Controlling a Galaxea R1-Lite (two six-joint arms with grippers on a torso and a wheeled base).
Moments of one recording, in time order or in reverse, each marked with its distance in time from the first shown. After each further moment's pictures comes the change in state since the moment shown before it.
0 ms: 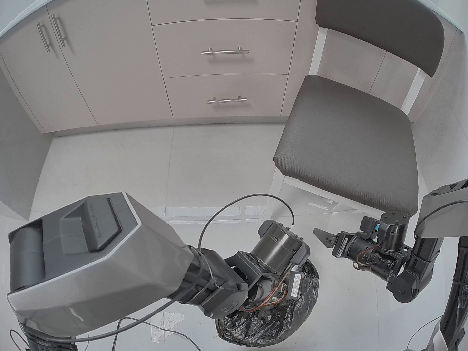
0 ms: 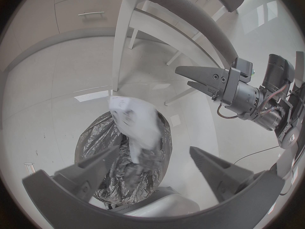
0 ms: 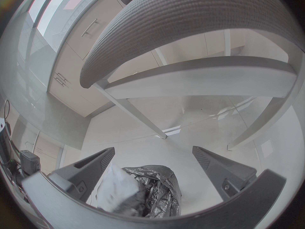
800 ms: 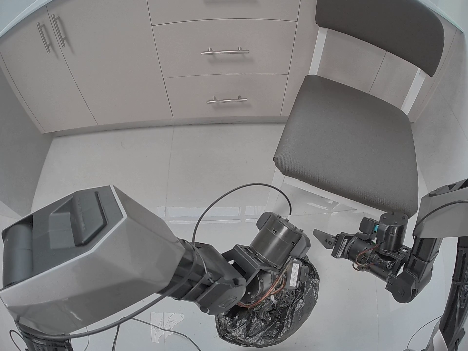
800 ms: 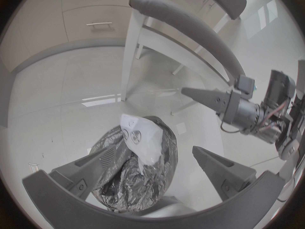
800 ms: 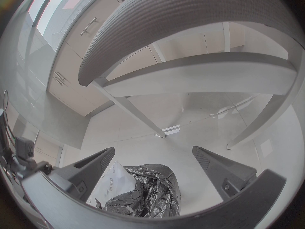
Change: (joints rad) left arm 0.005 -0.025 -0.009 -0.008 0.102 -0.004; right arm 0.000 0.010 -0.001 0.000 -0.001 -0.001
